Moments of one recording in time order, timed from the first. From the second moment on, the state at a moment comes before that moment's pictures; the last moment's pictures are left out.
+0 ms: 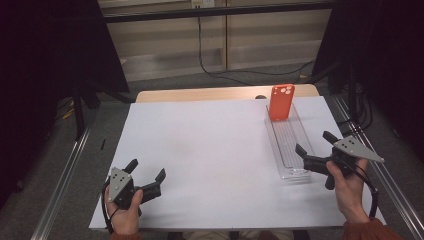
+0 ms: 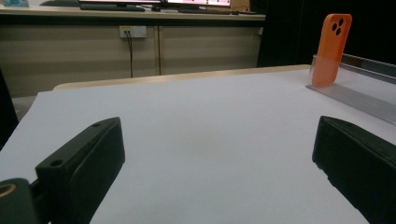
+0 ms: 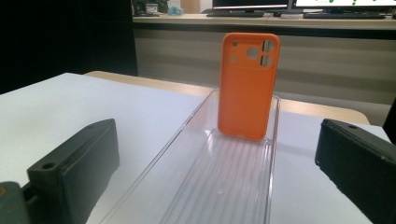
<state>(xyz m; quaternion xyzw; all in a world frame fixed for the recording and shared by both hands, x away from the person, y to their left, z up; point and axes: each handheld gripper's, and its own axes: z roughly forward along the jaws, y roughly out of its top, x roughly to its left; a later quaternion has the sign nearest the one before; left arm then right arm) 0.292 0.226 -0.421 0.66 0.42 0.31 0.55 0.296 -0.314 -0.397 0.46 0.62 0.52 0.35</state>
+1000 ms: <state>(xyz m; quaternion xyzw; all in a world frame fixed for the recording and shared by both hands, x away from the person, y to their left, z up) 0.290 0.227 -0.425 0.67 0.43 0.31 0.53 0.242 -0.336 -0.435 0.50 0.61 0.49 0.38</state>
